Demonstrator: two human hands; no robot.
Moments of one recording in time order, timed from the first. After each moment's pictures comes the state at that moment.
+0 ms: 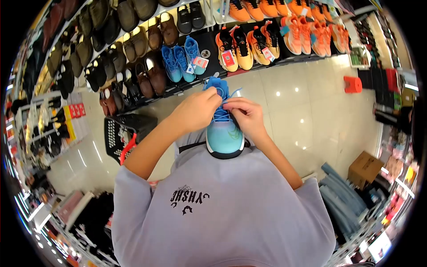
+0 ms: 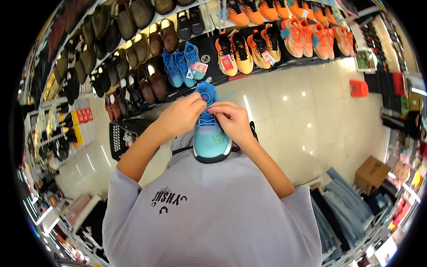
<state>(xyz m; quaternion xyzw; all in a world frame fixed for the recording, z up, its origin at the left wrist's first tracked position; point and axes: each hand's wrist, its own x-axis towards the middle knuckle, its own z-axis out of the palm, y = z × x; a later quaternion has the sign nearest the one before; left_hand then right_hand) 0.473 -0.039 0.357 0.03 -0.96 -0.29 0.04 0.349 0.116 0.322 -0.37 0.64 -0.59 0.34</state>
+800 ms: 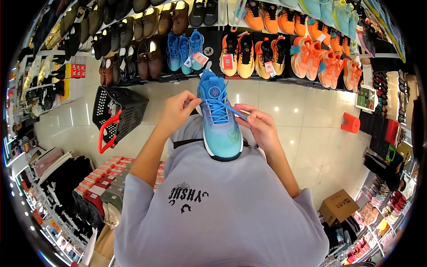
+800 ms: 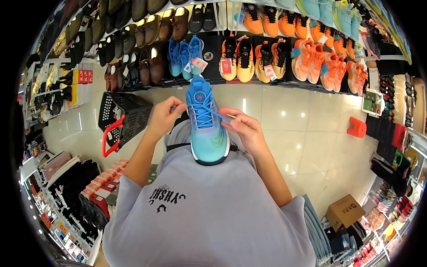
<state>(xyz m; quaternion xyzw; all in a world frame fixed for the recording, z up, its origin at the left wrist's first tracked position) 0.447 0.014 0.334 0.43 -0.72 -0.53 0.12 0.220 0.168 0.327 -0.15 0.39 -0.61 0.67</state>
